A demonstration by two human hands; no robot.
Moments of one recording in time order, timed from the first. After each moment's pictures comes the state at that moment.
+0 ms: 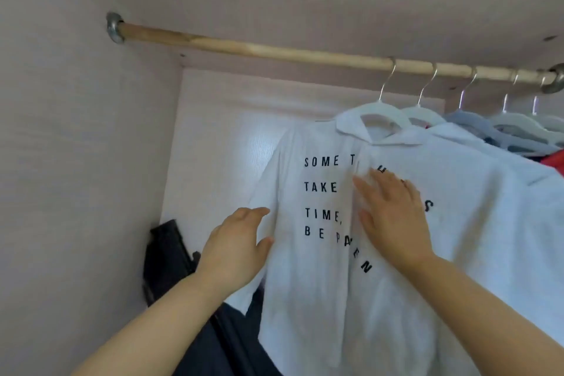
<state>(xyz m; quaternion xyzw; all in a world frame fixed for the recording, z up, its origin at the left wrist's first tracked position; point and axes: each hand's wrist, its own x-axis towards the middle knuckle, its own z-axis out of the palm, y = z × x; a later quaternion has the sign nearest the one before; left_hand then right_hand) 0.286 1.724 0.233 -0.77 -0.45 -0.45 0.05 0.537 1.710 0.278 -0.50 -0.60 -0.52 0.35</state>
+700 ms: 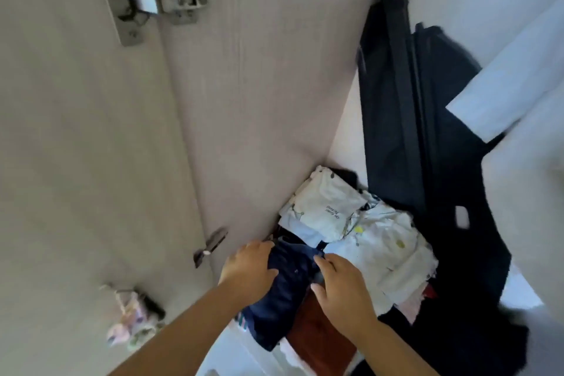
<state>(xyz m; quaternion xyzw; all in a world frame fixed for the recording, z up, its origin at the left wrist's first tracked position) 0.133 1.504 -0.147 -0.56 -0.79 -0.09 -0.23 0.317 1.563 -0.168 -0.43 -0.90 0.08 0.06</state>
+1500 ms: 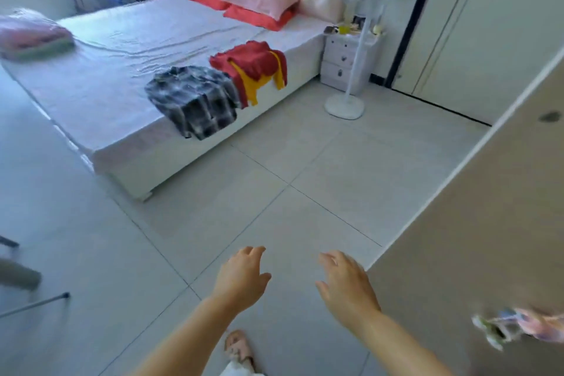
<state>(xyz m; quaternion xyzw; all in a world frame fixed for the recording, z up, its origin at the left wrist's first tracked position) 0.196 0.976 -0.184 0.20 -0.95 -0.19 -0.17 0.130 1.161 -0.186 0.31 -0.93 0.11 -0.14</state>
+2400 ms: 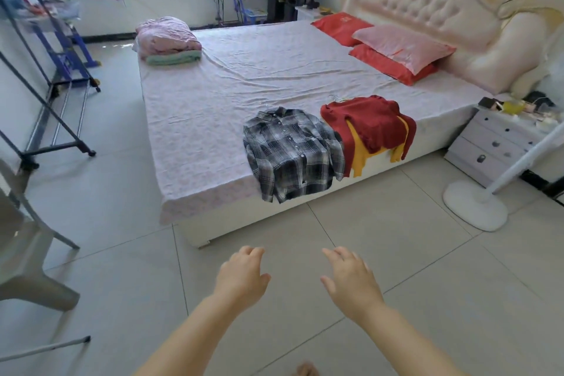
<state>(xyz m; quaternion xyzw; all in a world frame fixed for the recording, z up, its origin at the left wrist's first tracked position) -0.064 0.550 -0.186 0.40 -0.88 -0.23 -0.11 -0.216 0.689 -0.183 0.48 -0.86 0.06 -0.16</state>
